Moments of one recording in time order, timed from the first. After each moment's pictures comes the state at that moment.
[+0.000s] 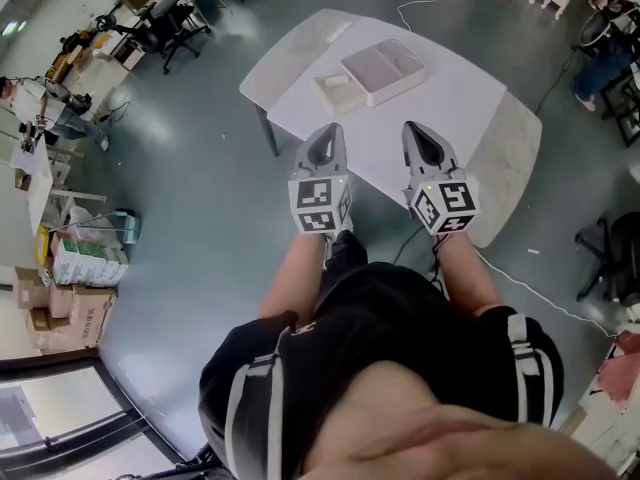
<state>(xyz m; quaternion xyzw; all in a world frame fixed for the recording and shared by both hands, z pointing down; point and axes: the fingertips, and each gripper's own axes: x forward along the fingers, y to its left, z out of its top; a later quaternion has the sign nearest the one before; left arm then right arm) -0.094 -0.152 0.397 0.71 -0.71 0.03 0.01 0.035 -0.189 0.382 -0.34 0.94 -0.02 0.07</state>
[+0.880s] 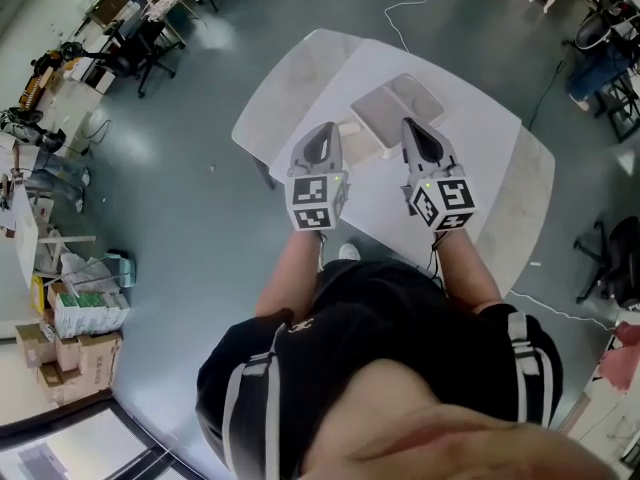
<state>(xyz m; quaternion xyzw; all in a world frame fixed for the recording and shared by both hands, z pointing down) -0.248 -0.361 0.409 0.74 -0.67 0.04 0.03 -0.113 -0.387 0.376 -0.38 0.92 -0.01 0.05</state>
